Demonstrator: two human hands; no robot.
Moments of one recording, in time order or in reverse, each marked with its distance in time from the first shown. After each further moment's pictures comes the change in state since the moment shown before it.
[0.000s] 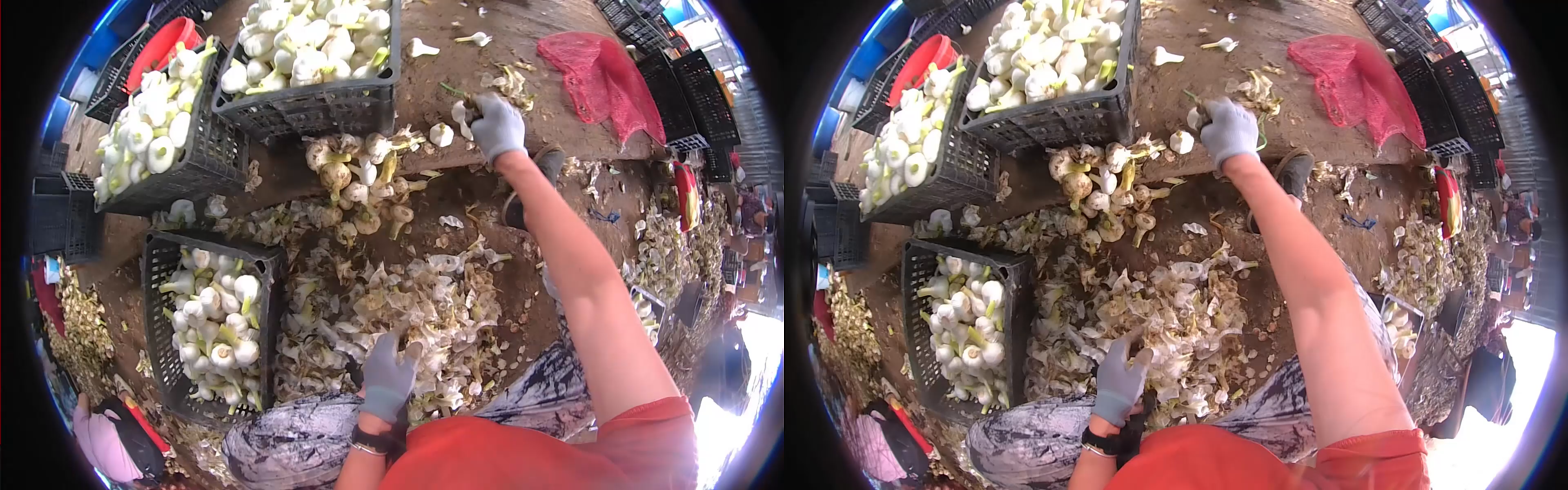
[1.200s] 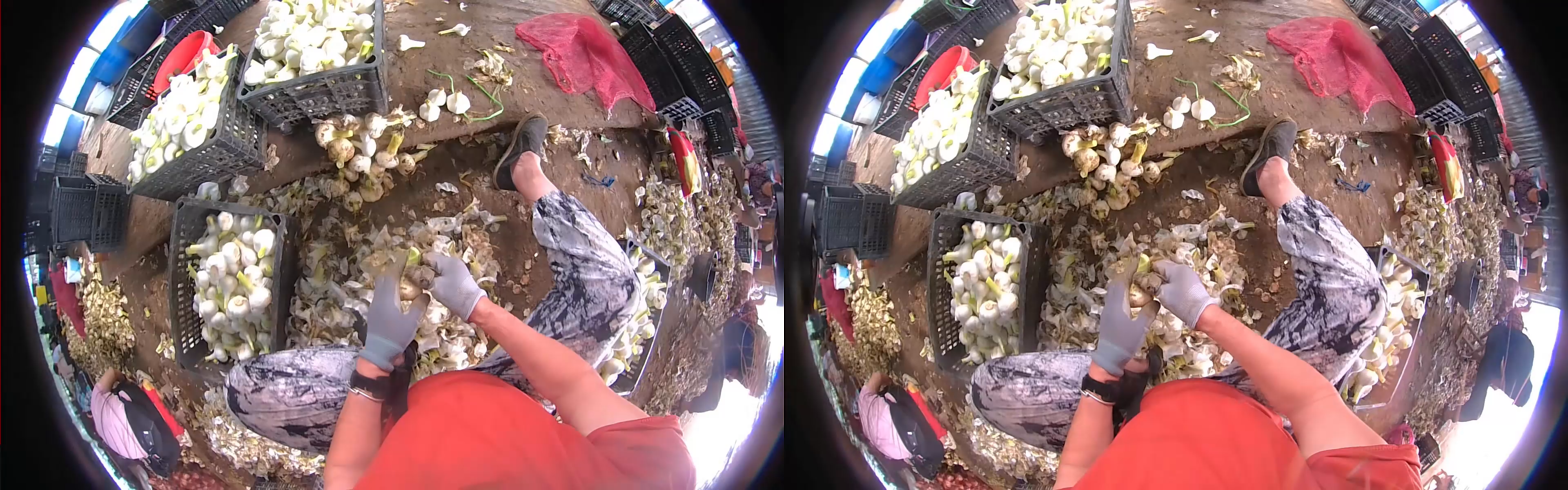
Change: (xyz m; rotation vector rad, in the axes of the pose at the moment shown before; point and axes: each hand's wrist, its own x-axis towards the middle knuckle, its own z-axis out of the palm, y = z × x) left_hand -0.031 0.025 0.001 0.132 0.080 0.448; right_hand -0.284 -0.135 -0.104 1.004 -0.626 0.388
